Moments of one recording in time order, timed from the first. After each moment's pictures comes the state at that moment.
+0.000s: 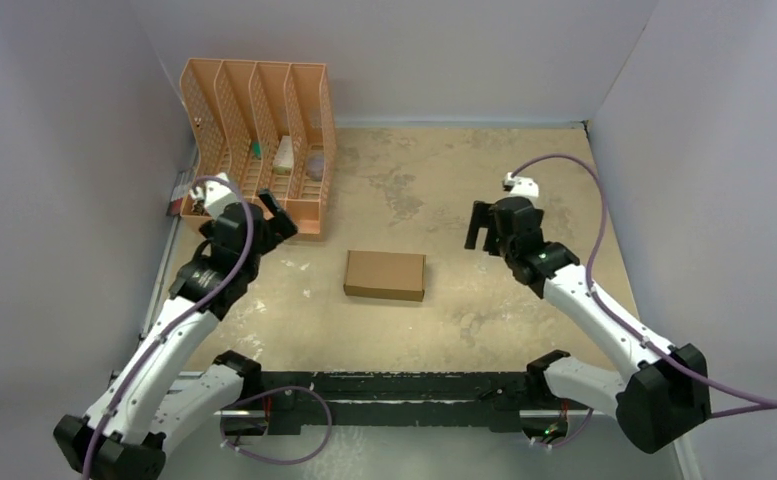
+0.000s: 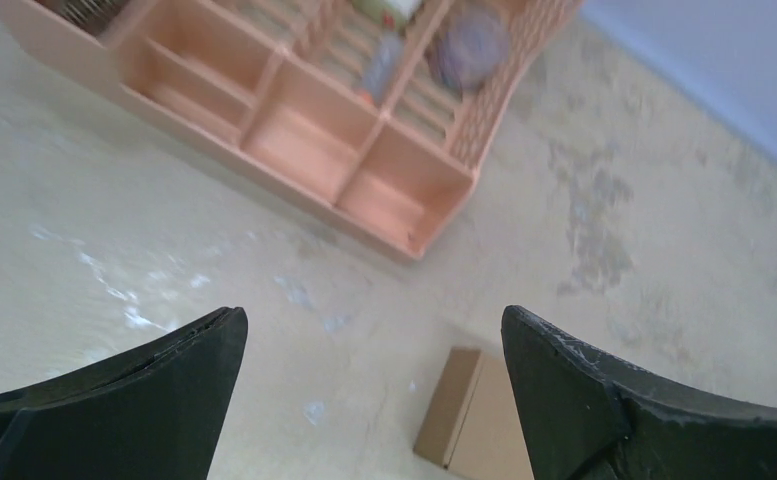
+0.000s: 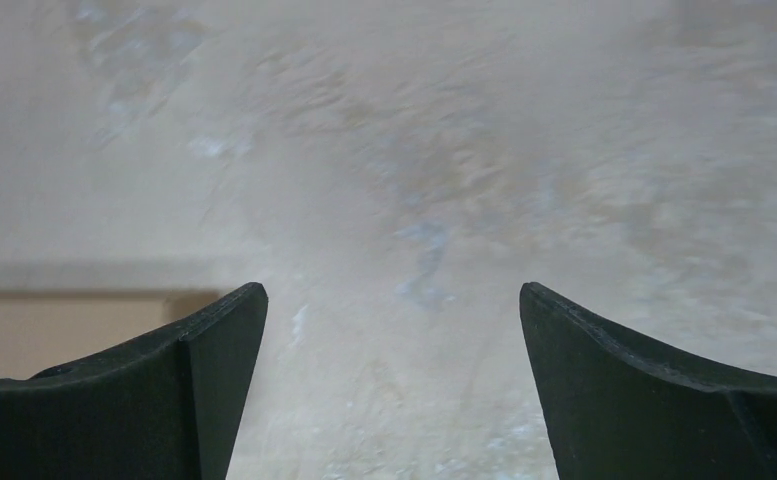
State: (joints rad) left arm -0.40 0.87 0.84 -0.55 -0.45 -0.73; right arm 0.47 1.10 0.77 -0.36 0.30 0.42
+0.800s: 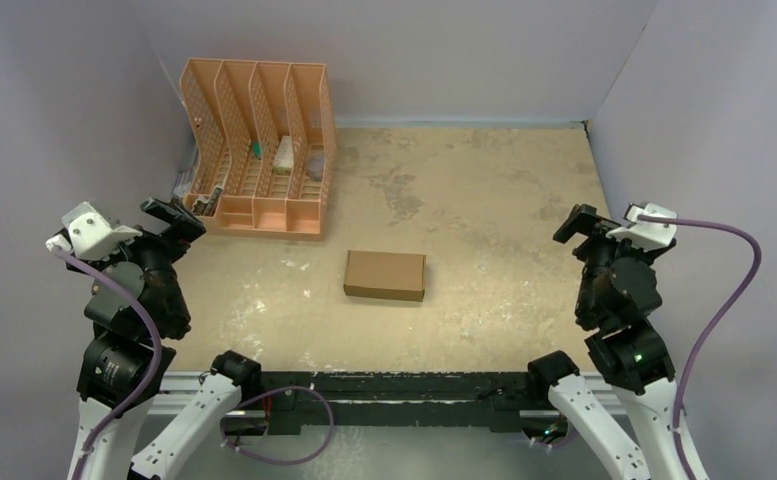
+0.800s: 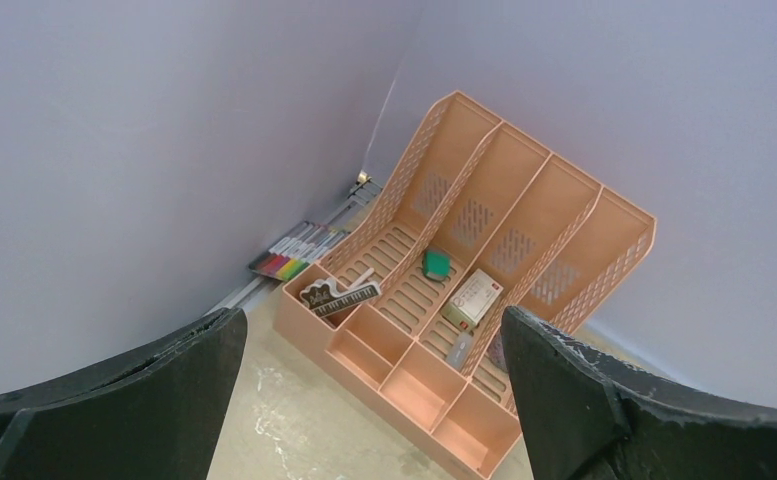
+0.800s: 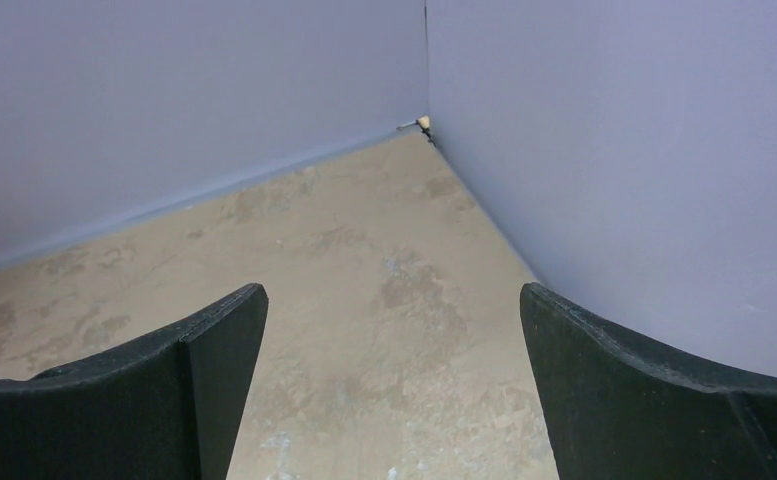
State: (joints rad) left arm -0.39 0.50 1.12 -0.56 -0.92 -0.29; right arm 0.36 0.46 0.86 -0.39 0.74 0.09
